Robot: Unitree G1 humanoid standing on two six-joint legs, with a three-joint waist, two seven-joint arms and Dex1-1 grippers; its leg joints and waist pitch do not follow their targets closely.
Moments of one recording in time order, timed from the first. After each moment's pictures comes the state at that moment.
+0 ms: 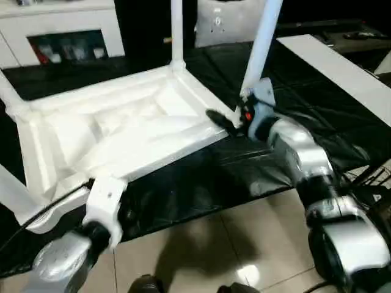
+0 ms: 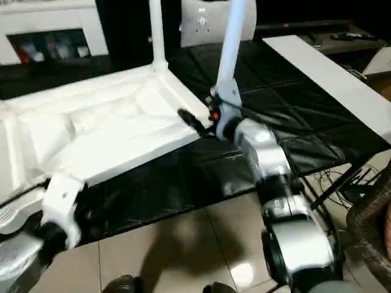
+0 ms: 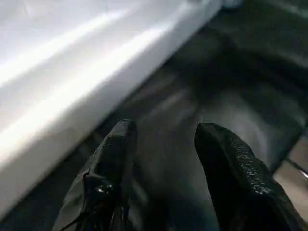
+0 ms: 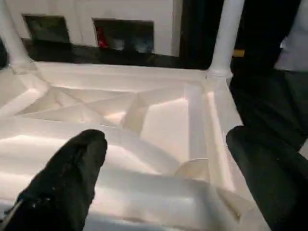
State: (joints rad) left arm 0.29 0.29 0.04 -0.68 -0.12 0.74 -0.42; right arm -0.86 -0.20 0.03 0.82 0.18 0.07 0.62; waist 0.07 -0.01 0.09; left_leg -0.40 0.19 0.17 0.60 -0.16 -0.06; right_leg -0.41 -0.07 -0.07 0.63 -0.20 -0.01
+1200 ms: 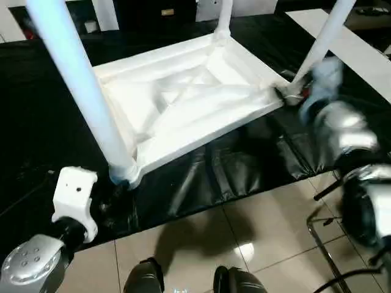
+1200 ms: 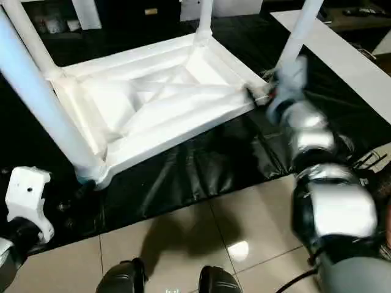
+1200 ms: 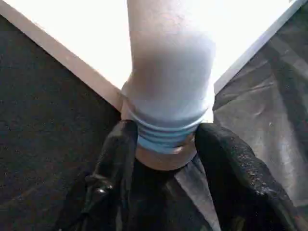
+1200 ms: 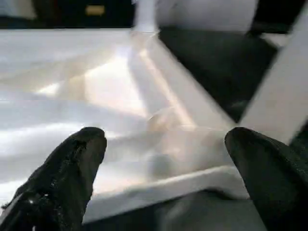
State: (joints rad) left arm 0.24 0.30 0.18 -0.70 -0.17 0.73 -0.36; right arm -0.99 -0.38 -0.13 1.23 0.14 -0.15 0.45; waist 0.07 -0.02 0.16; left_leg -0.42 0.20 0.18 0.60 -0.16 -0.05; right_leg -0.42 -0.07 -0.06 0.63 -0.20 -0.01
